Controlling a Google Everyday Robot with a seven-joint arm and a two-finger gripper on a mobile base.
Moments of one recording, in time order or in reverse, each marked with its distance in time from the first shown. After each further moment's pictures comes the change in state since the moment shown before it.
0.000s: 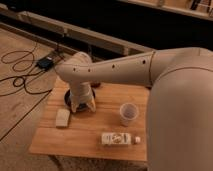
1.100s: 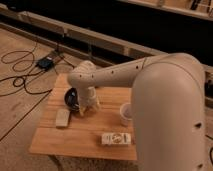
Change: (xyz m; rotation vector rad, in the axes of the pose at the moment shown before) arm -0.030 -0.030 0.073 0.050 0.032 -0.093
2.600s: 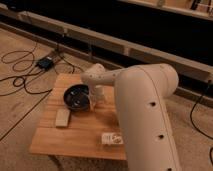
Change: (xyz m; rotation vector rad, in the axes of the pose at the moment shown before) arm -0.087 -0.047 0.080 0.014 -0.004 -0.049
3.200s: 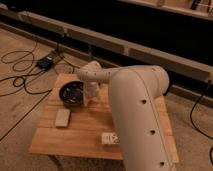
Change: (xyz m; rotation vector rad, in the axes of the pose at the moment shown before) arm -0.035 0.036 -0.002 -0.075 -0.036 -0.075
